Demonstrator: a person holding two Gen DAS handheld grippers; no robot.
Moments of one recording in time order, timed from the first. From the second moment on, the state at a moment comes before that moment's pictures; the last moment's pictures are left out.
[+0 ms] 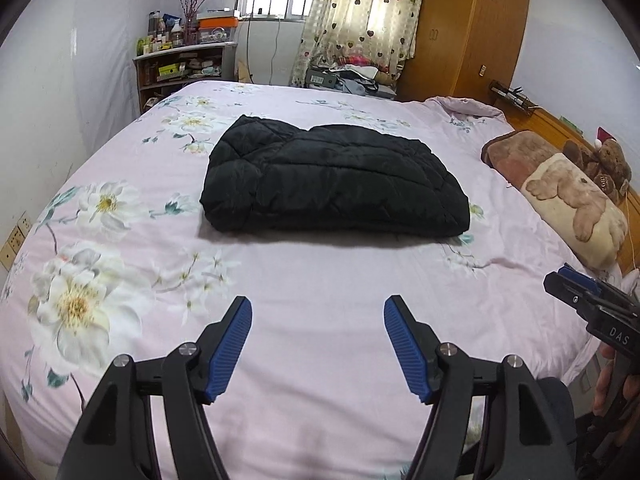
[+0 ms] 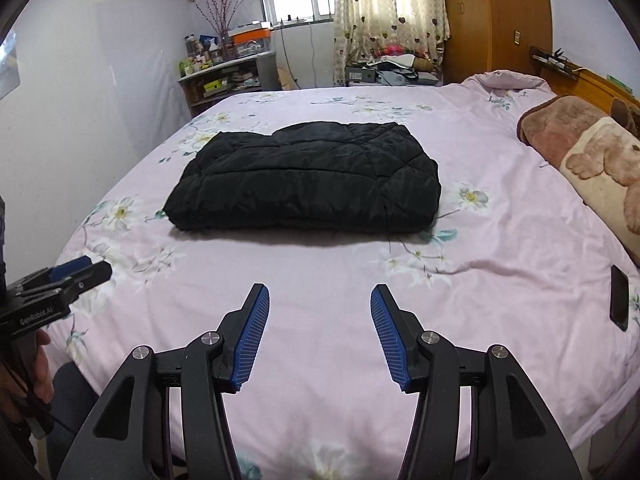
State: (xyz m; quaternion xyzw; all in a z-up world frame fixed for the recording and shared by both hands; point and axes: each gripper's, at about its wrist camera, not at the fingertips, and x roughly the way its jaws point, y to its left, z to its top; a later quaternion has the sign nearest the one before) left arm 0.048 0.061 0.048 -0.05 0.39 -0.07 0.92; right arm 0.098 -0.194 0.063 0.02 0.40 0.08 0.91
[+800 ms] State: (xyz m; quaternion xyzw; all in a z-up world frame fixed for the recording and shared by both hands) left arm 0.029 0.060 0.051 -0.05 0.38 -0.06 0.92; right arm 0.082 -0.186 0.059 0.00 0.41 0.08 0.91
